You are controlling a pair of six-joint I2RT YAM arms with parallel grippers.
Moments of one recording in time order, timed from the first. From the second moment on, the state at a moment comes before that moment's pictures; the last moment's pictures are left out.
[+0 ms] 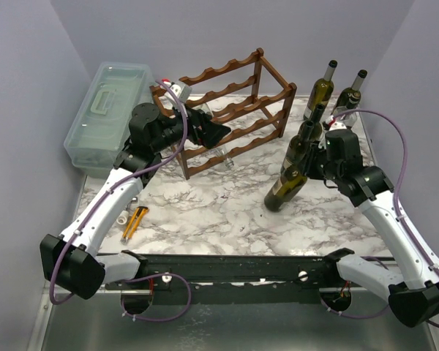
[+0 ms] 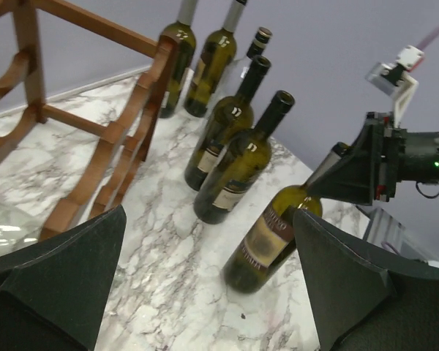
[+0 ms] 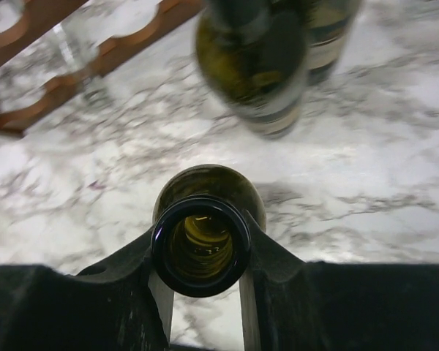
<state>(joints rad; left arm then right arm) -0.40 1.23 1.17 0.08 0.54 -0.37 0.37 1.01 1.10 -0.75 0.18 0.39</state>
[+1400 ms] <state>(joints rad) -0.92 1.29 1.12 -0.14 -0.07 0.25 0.37 0.97 1.06 -0.31 -0.29 0.95</state>
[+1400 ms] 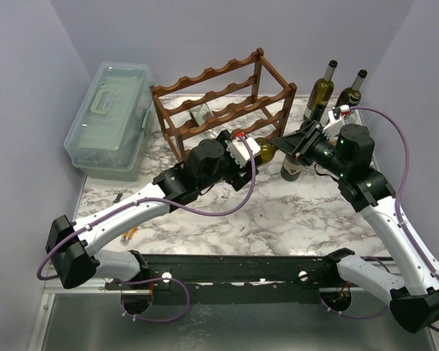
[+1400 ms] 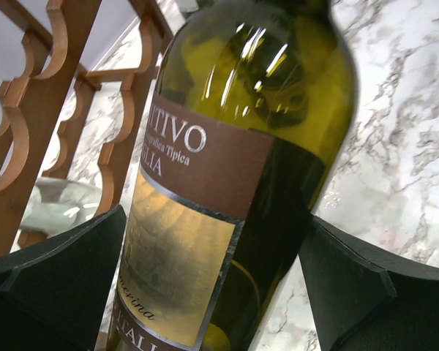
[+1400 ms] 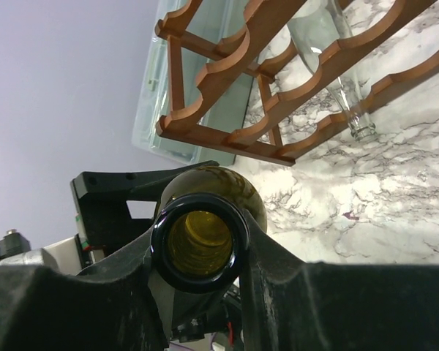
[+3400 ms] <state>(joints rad) -0.93 1.09 0.77 -0.19 0.15 0.96 0.57 1.14 1.18 -1.00 -0.62 0.25</state>
